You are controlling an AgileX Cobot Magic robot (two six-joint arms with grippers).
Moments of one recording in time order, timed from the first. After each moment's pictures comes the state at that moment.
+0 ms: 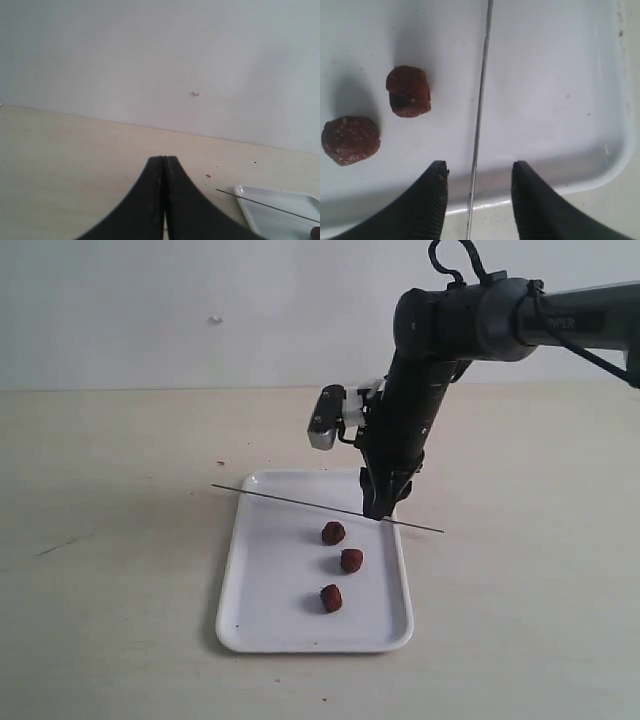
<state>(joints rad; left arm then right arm) -0.08 0.01 0.00 -0.08 0.09 -0.15 0.27 2.27 -1.75 0.18 1.05 -1.00</state>
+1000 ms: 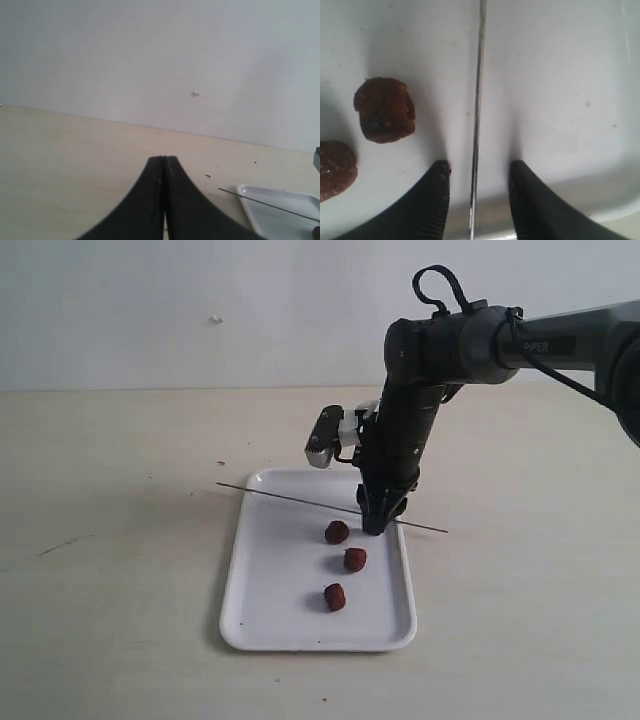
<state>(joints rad) -0.08 0.01 0.00 -0.08 0.09 -0.15 0.28 2.33 -1.75 0.14 1.02 -0.92</state>
